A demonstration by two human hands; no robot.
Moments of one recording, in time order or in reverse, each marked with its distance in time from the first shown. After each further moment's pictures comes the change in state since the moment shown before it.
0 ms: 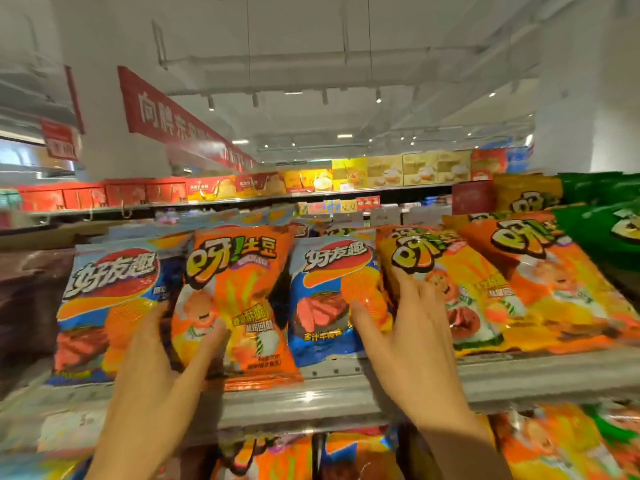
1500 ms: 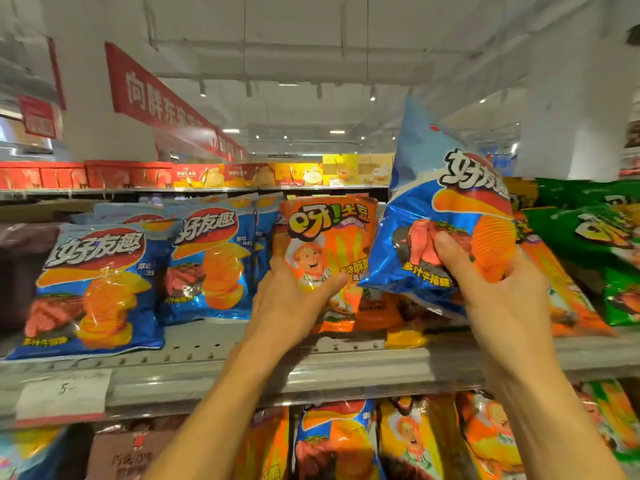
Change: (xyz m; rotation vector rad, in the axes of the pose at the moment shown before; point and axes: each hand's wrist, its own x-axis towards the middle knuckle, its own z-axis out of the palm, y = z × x) left_hand 0.017 0.041 0.114 0.201 -0.257 0.086; right_hand 0.020 0.040 -0.073 0.676 0.340 -0.056
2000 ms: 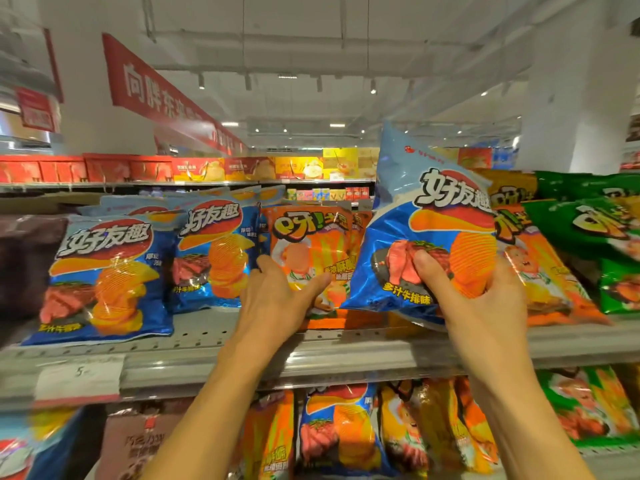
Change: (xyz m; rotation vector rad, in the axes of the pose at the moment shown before) left_hand -0.007 -0.013 -0.010 0.131 0.035 -0.039; right_hand -0.030 -0.002 0.004 -0.131 -0.009 0.027
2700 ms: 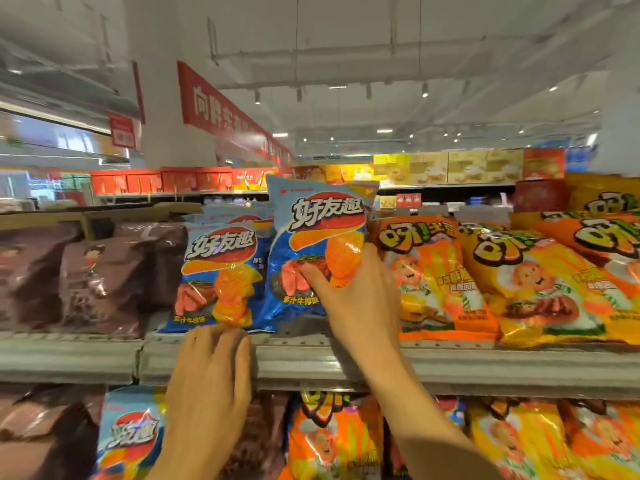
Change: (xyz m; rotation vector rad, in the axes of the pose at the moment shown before) left_hand -0.070 -0.169 -0.105 0.343 0.420 0.337; right_hand -0.062 -0.041 0.199 -0.332 -0.284 -0.079
